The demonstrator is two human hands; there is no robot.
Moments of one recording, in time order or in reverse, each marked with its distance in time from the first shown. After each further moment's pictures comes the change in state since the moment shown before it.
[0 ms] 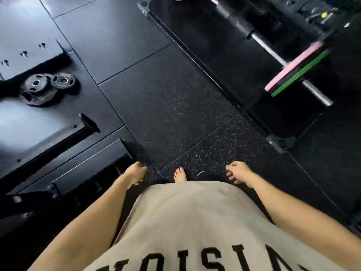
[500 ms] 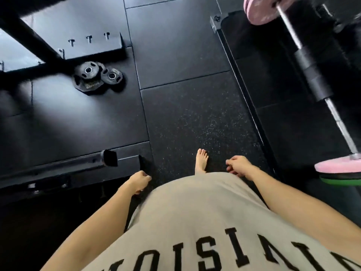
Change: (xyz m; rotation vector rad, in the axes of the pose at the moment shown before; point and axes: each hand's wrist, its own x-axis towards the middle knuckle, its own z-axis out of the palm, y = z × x) left_hand 0.097 0.155 -0.161 -0.194 -0.008 -0.280; right_hand 0.179 -0.398 -0.061 -0.343 -0.176 -0.194
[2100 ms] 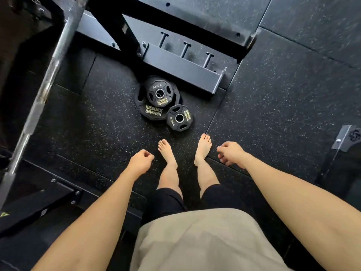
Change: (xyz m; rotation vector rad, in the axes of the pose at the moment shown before) left_hand 0.420 0.201 -0.669 -0.686 0.141 -0.370; right_hand 0.335 -0.978 0.162 -0.692 -0.353 -0.138
